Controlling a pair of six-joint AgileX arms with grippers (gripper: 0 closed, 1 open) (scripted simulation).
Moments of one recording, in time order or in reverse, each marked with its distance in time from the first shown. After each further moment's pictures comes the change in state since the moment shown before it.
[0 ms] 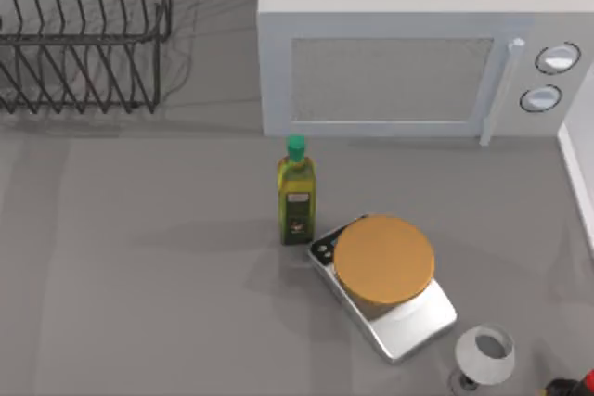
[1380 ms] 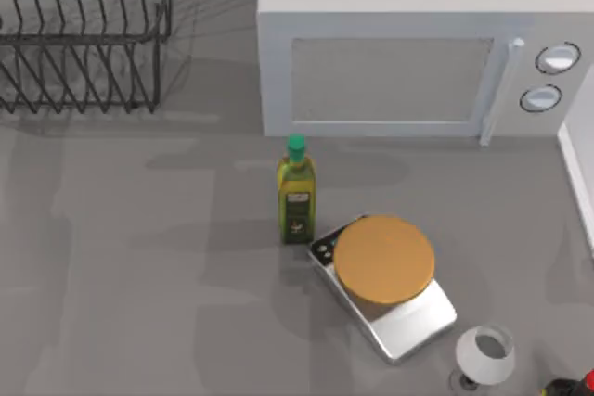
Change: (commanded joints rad) left arm -0.077 0.713 -0.174 0.939 -0.070 0.026; right arm 0.000 0.000 0.000 0.000 0.000 0.000
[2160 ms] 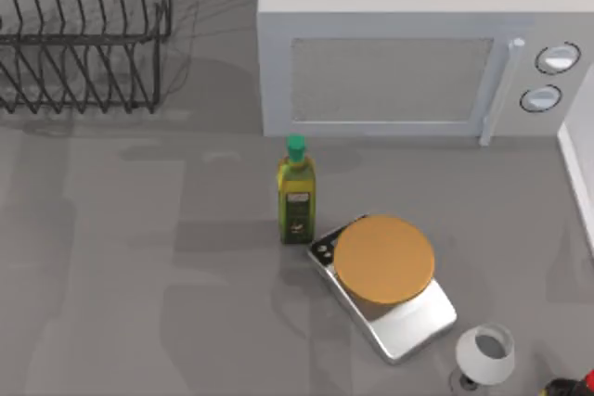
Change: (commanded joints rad) left arm -0.023 0.113 -0.046 0.142 -0.016 -0.004; right arm 0.000 0.000 0.000 0.000 0.000 0.000
